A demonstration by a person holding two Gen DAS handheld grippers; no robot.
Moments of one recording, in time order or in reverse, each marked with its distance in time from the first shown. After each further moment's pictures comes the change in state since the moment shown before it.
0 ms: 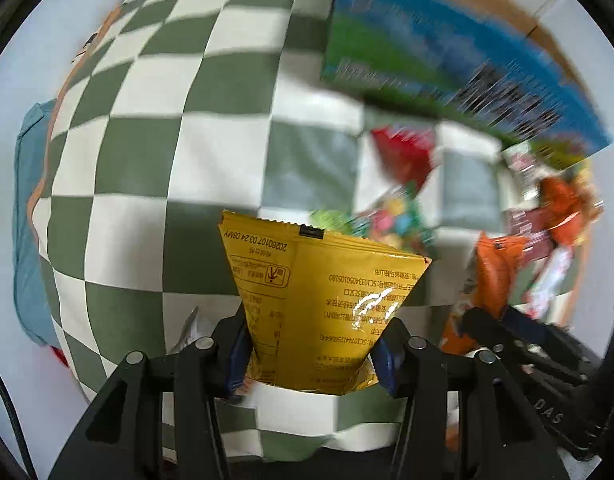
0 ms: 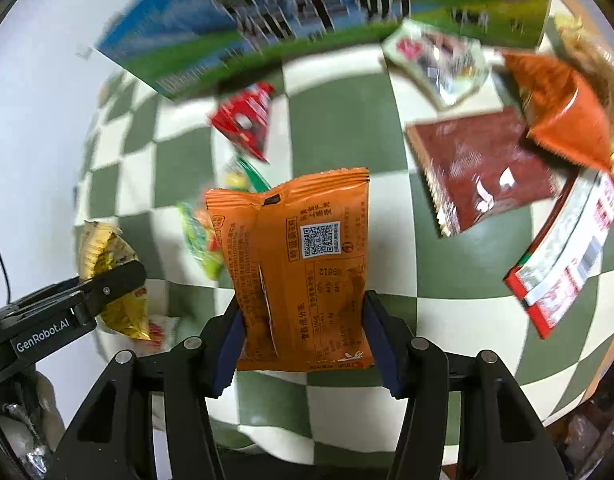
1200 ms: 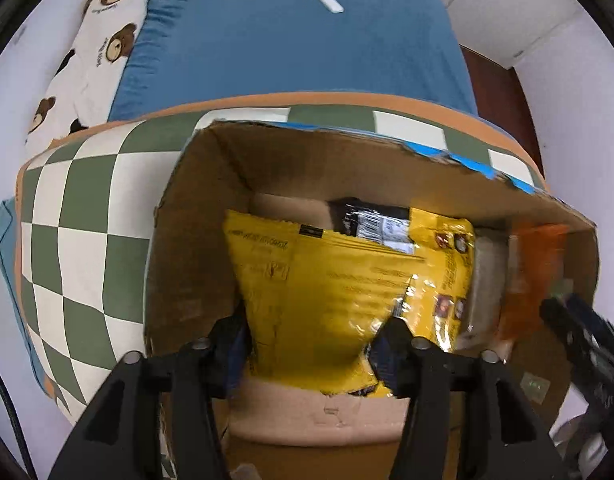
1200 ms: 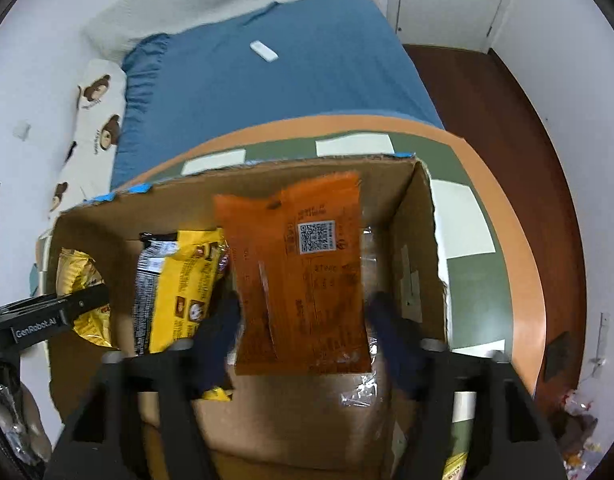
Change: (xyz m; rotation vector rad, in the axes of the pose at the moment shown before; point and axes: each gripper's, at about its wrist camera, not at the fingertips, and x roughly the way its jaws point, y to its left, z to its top) left arm 0.028 -0.102 0.374 -0.002 0.100 0.011; right arm -0.046 -0.081 0.395 0.023 -0.063 -0.227
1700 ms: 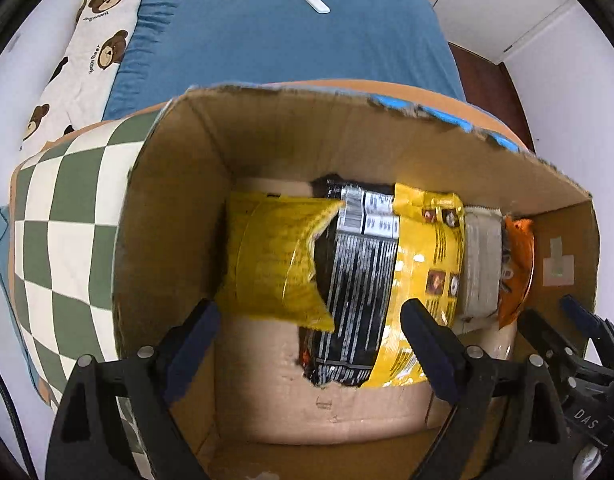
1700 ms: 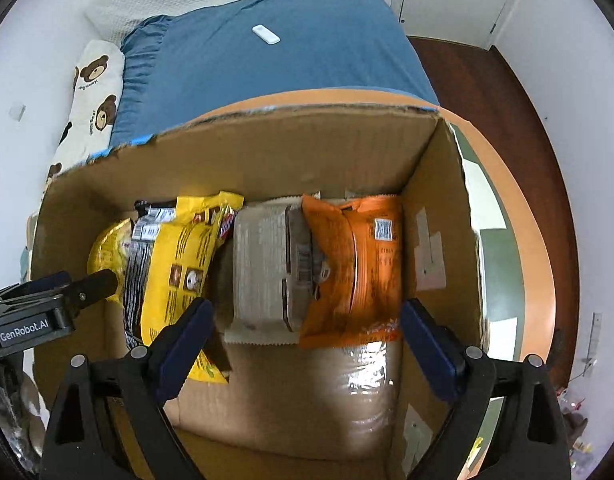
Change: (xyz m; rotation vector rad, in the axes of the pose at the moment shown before) left arm 0.002 -0.014 -0.025 0.035 -0.014 -0.008; right arm 0.005 0.017 -0.037 -0.031 0.012 -0.031
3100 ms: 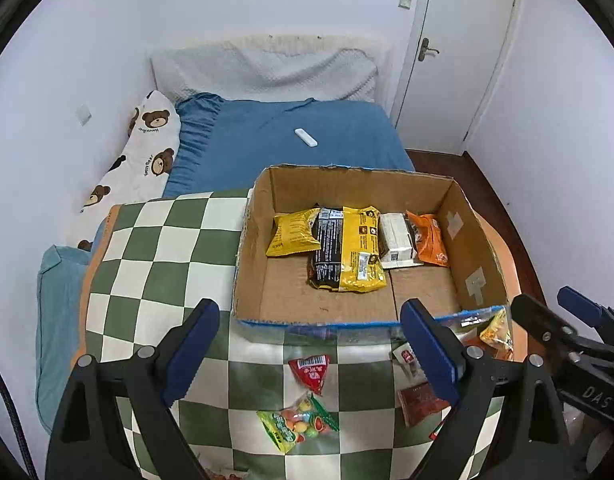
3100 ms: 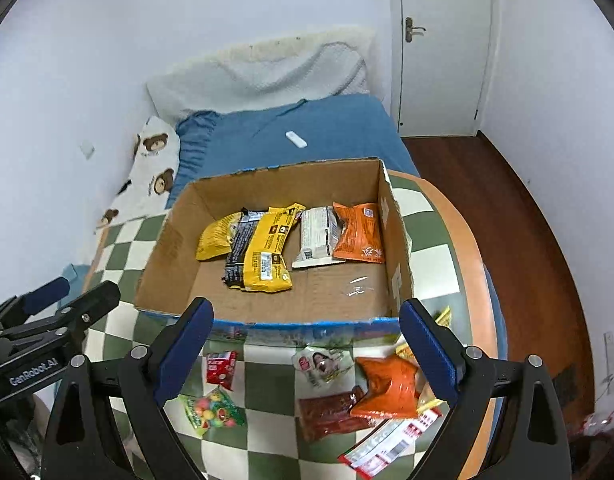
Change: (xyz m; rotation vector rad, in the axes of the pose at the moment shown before) left arm -0.181 -0.007 -0.233 0.080 -0.560 0.020; right arm -0.203 0.012 -0.212 -0.027 -0.452 0.081
